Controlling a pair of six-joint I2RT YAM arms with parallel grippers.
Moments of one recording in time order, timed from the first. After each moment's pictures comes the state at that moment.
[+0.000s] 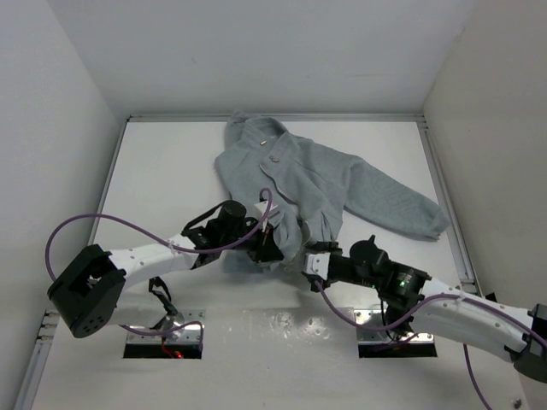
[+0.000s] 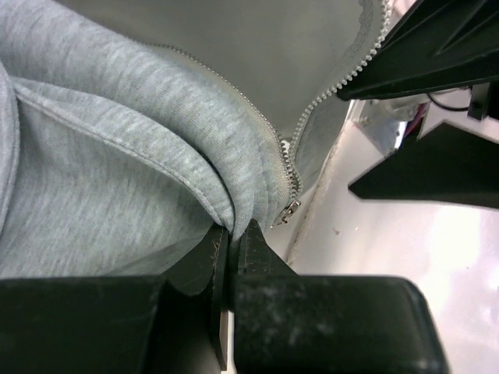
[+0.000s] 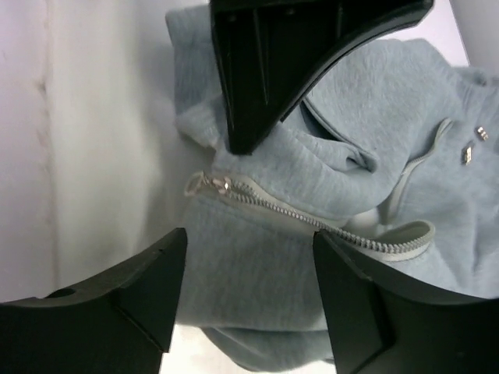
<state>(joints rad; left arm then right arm) -0.76 1.28 0.58 0.17 0.52 -0.34 1.01 0.65 0.29 -0.02 -0.13 -0.57</state>
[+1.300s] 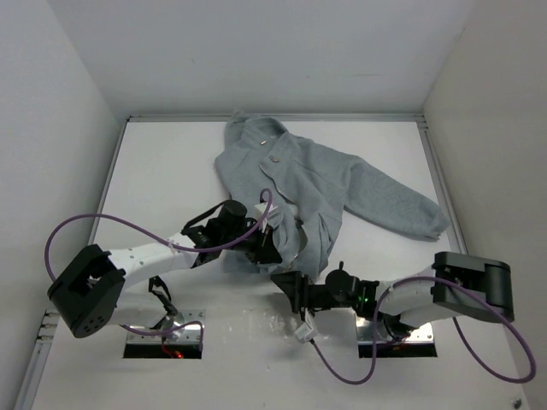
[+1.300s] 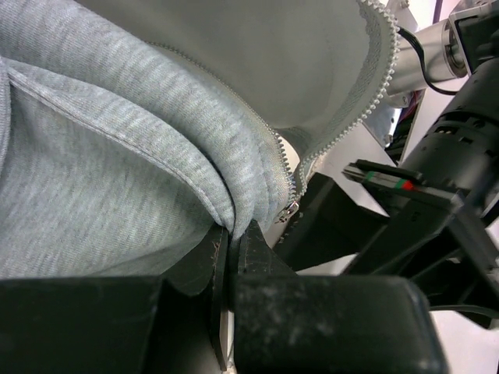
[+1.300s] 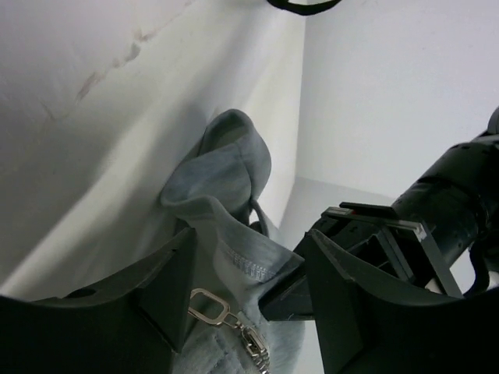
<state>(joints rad) -0.76 1.28 0.60 0.09 0.55 -0.35 1.27 1.26 0.04 0.90 -0.19 -1.61</state>
